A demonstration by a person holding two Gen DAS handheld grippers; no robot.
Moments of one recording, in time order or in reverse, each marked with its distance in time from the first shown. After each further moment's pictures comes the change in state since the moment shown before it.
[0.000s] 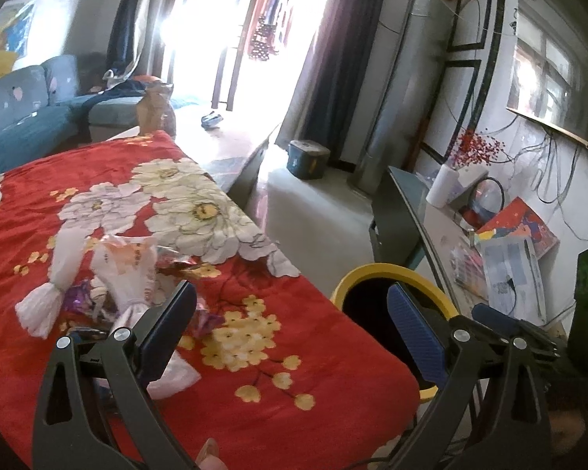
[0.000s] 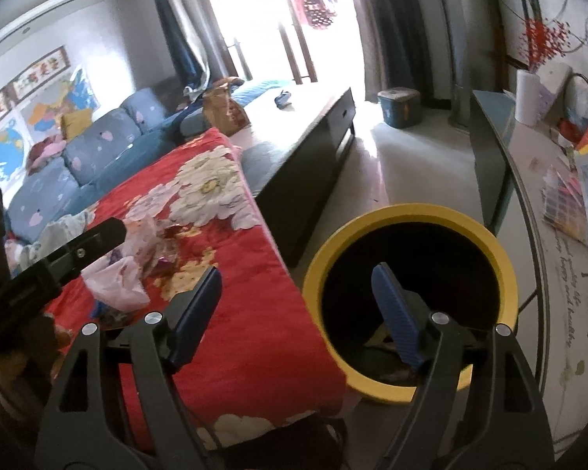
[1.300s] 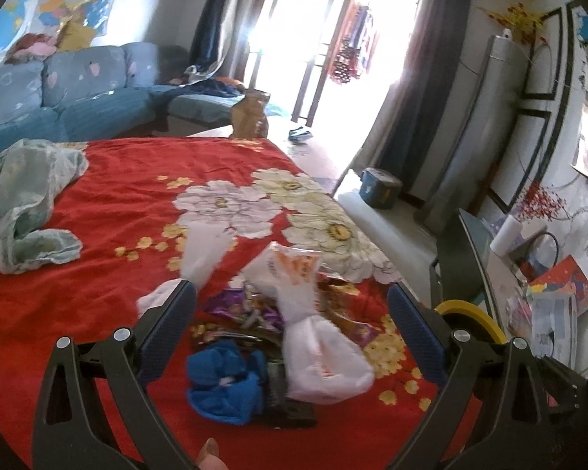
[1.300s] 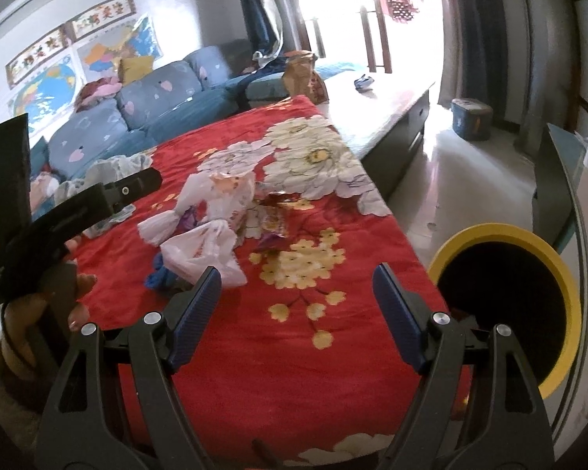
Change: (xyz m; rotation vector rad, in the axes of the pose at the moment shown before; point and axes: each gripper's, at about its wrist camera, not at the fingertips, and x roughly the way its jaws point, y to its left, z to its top) left arm -0.041 0.119 0.000 -0.184 -0.074 0.212; right arm 0.029 0.113 -0.010 -0.212 0.084 0.151
